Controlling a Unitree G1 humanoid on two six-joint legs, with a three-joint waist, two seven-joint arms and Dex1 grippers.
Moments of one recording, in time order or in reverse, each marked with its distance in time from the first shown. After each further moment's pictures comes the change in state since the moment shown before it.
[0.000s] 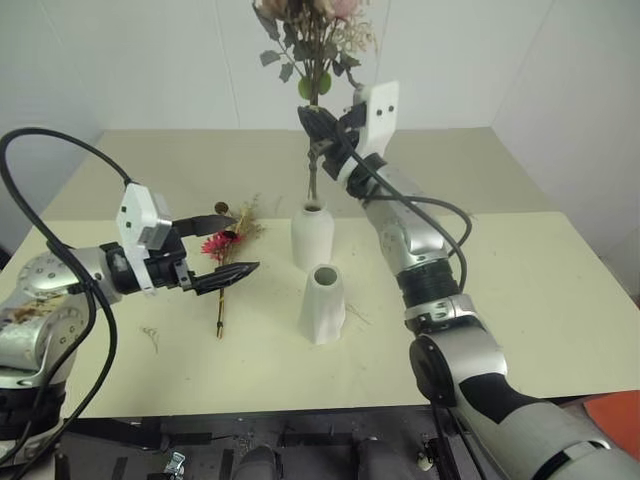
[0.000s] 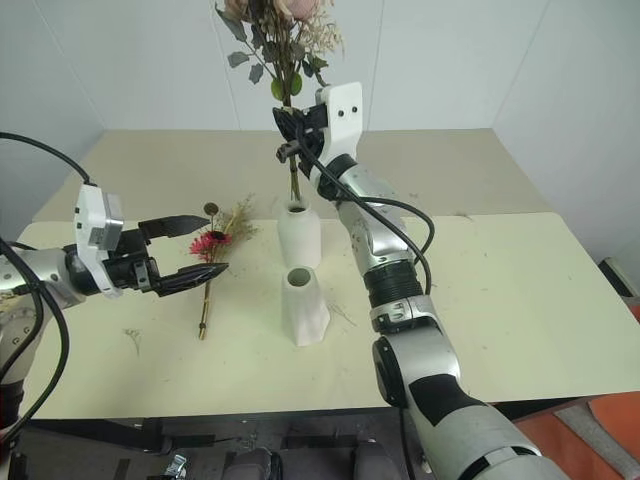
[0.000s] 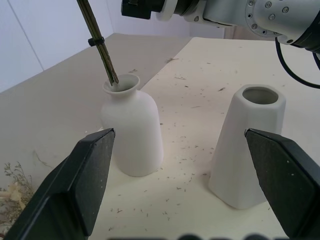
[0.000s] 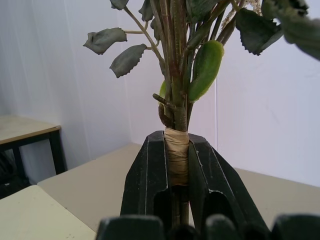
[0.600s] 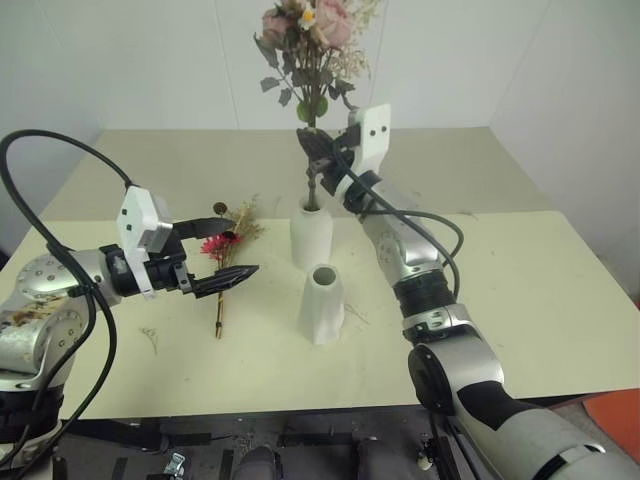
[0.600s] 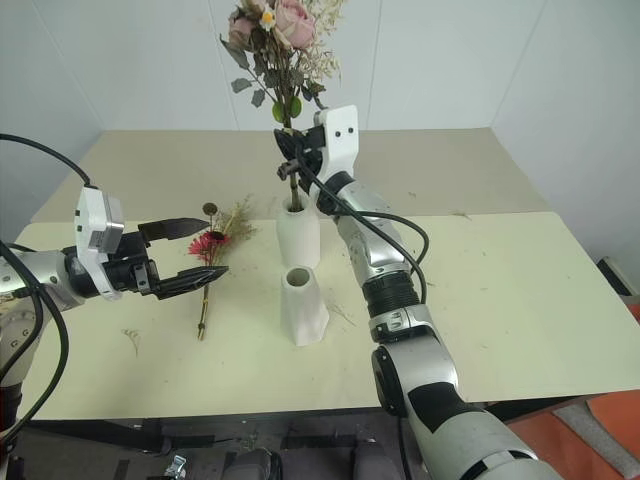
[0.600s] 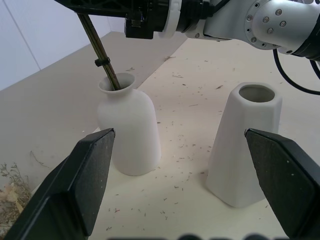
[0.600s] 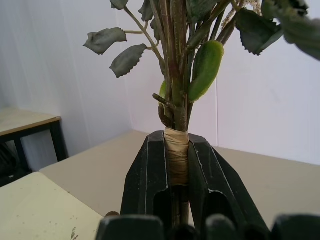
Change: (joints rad) left arm 0.003 0.008 0.001 -0.011 0.000 0.001 -0.002; right arm 0.066 0.008 0.027 -0.008 -0.006 0.000 0.013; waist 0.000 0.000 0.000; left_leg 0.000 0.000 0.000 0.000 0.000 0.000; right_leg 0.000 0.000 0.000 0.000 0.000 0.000
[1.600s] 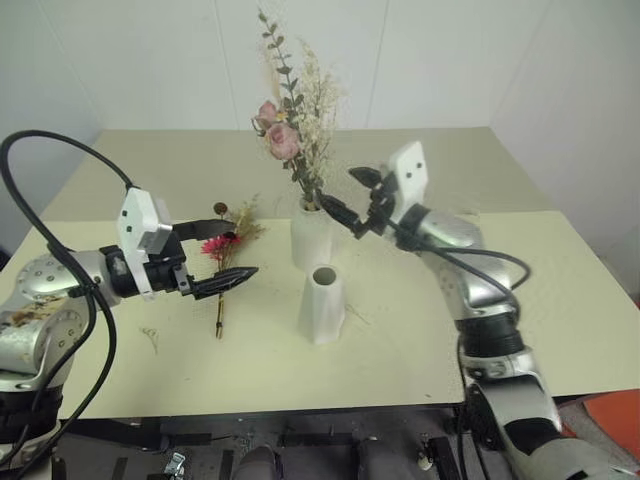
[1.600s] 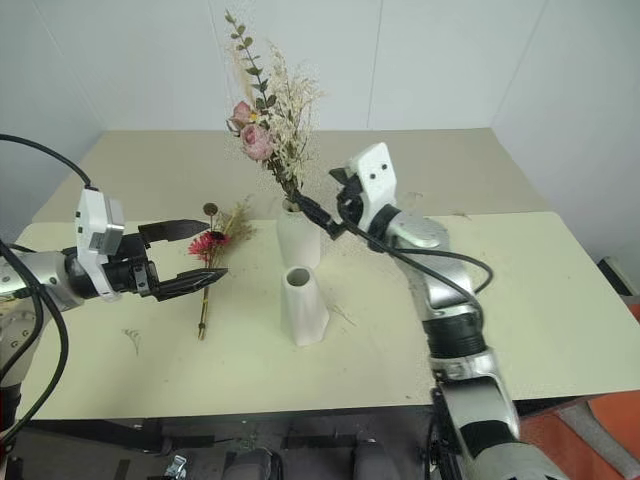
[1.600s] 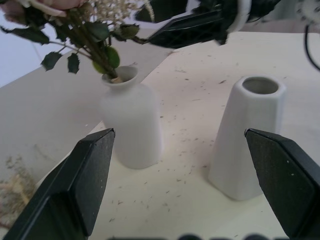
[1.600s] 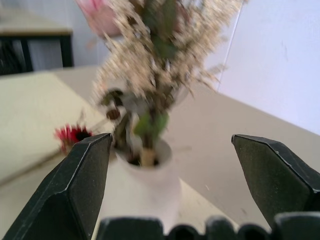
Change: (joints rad) left arm 0.018 0.004 -0.002 0.008 0.040 -0.004 0.009; right arm 0.297 -0.403 0.095 -0.573 0.009 0.421 0.224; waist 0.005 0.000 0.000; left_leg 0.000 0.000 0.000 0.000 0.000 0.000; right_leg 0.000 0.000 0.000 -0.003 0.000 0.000
